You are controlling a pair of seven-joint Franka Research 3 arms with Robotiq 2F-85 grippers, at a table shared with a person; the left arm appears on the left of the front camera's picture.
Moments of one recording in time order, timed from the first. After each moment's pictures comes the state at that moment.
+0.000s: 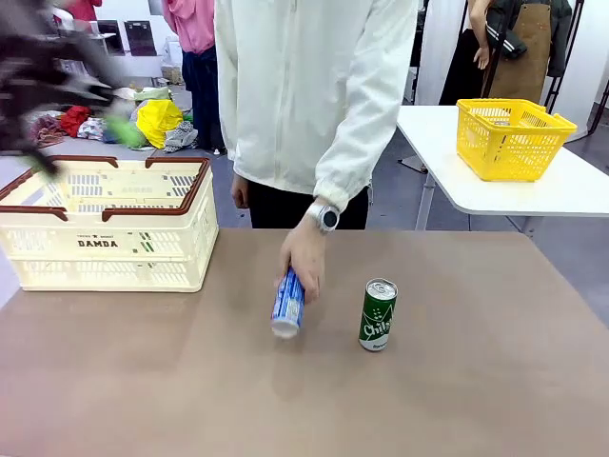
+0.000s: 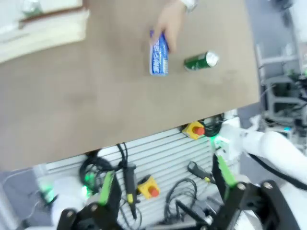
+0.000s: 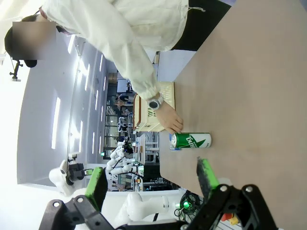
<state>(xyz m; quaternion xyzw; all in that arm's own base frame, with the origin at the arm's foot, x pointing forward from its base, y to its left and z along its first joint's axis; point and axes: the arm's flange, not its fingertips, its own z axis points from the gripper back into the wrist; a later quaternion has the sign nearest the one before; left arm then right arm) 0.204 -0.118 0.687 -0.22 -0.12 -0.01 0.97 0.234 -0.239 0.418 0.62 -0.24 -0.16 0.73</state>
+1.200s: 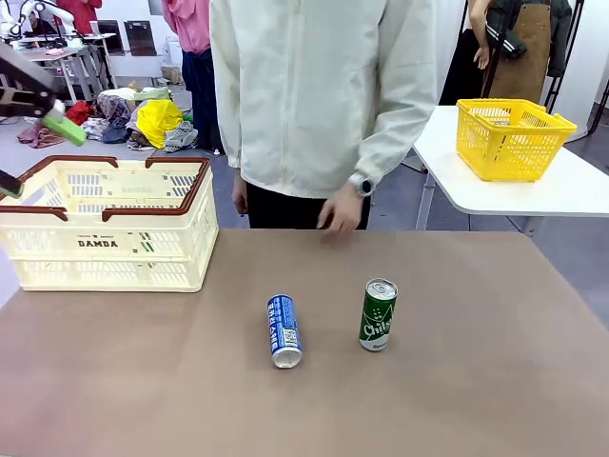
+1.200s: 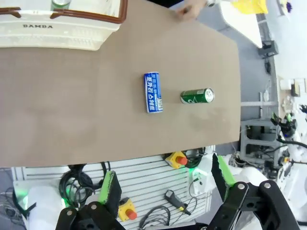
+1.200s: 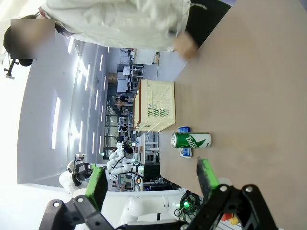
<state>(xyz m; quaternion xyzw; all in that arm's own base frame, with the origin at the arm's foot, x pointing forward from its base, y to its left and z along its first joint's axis) 0.209 -0.079 0.660 -0.28 -0.16 0.11 0.94 0.234 -0.239 0.419 0.62 -0.24 -0.16 0.73</state>
